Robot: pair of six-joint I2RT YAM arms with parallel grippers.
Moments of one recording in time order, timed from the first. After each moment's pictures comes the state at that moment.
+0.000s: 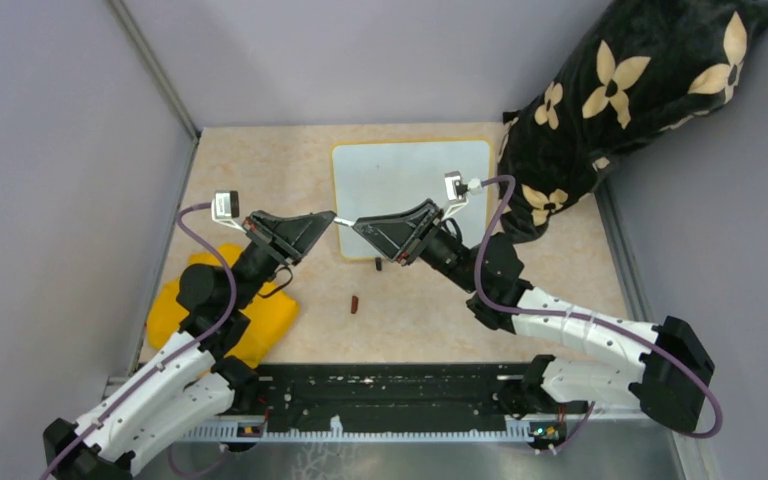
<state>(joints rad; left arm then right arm) -0.64 0.67 0.53 0.63 0.12 -1.18 0.97 1.09 0.71 0.83 -0.08 0.89</state>
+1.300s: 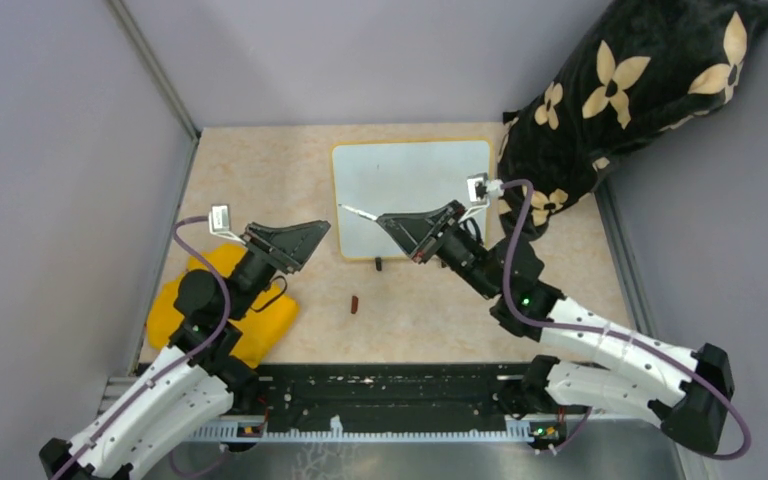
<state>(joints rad) -0.64 0.57 0.49 0.44 0.03 -1.05 0.97 0.94 0.73 0.54 0.05 0.75</state>
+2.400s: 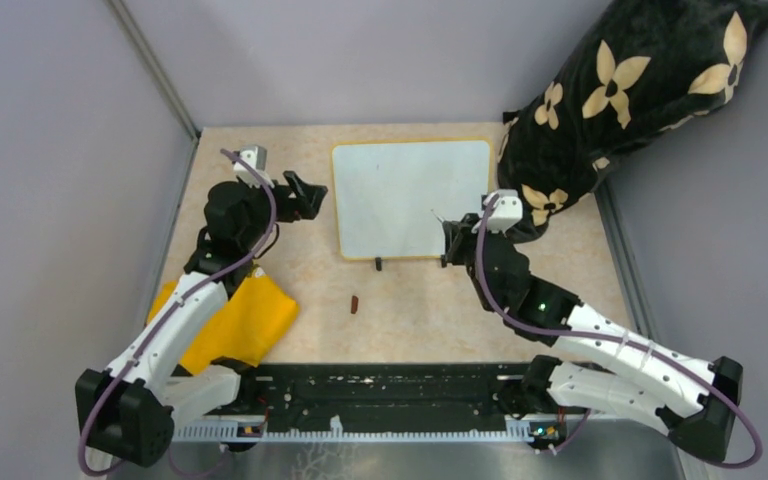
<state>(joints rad) -0.34 1.04 0.83 0.09 0.06 -0.36 0.97 0.85 0.77 -0.12 0.76 0.46</state>
